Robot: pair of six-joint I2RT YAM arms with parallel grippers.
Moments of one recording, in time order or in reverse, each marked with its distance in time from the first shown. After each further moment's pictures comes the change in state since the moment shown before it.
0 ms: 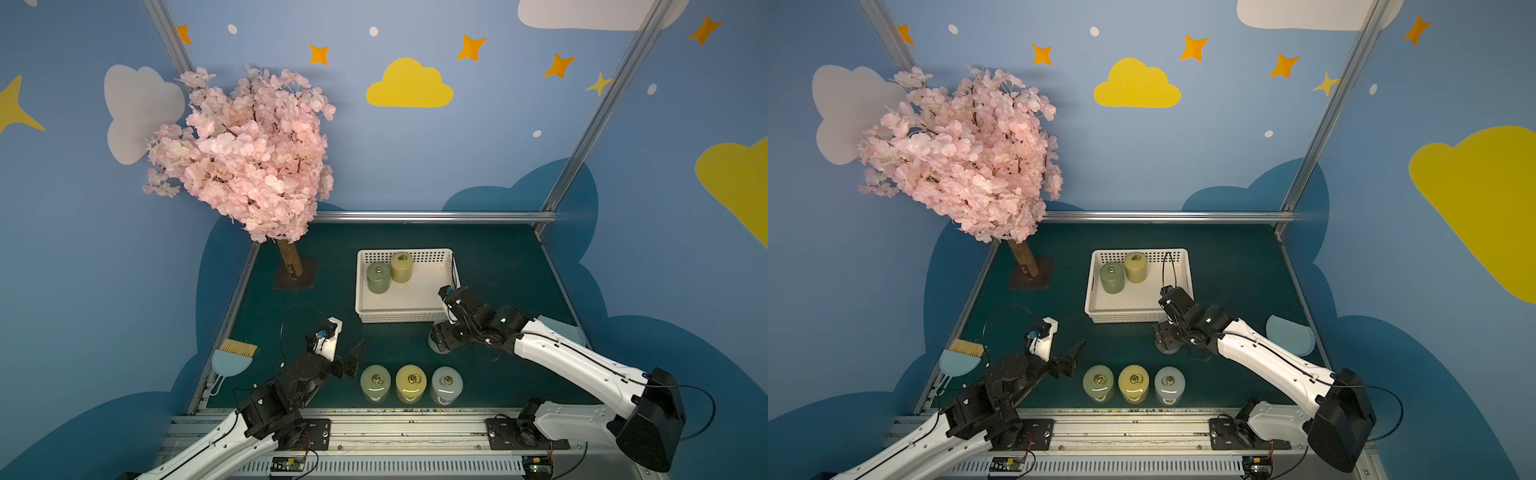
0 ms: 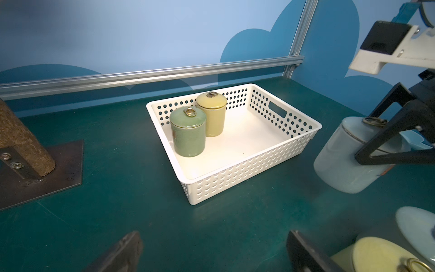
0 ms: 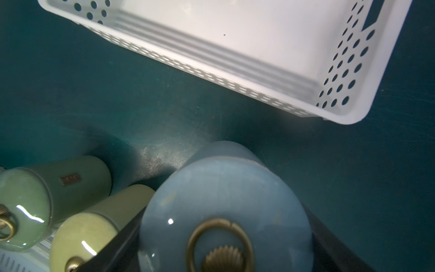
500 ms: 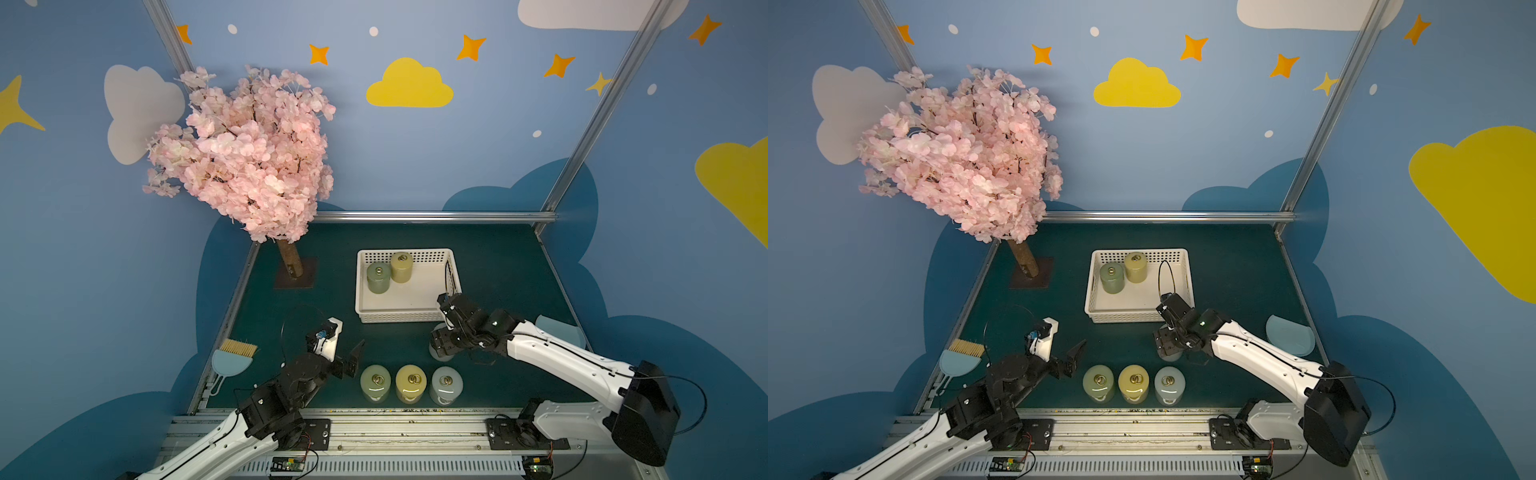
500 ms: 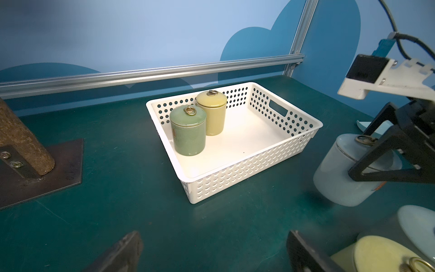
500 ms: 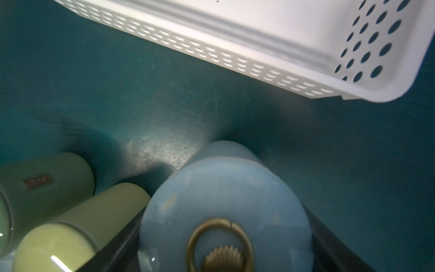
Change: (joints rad) left arm 0.000 0.000 -0.005 0.001 0.000 0.000; right arm 0.012 0.034 -0.066 0.039 0.000 0.034
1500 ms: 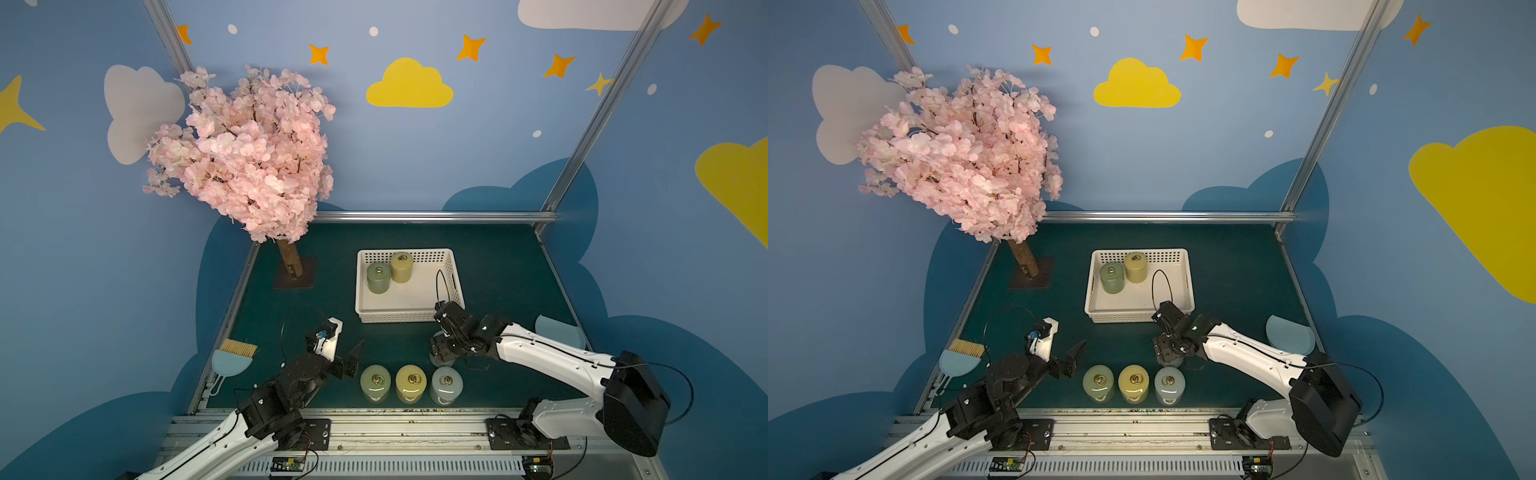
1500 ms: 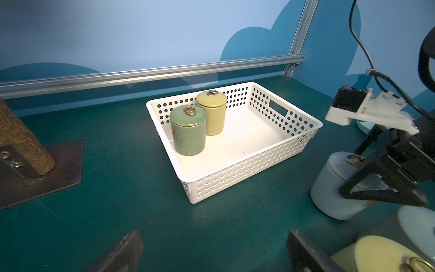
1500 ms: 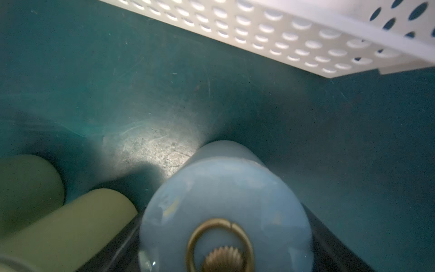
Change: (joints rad) left arm 0.000 0.000 0.000 0.000 0.000 0.000; right arm 0.030 0.056 -0.059 0.055 0.026 0.048
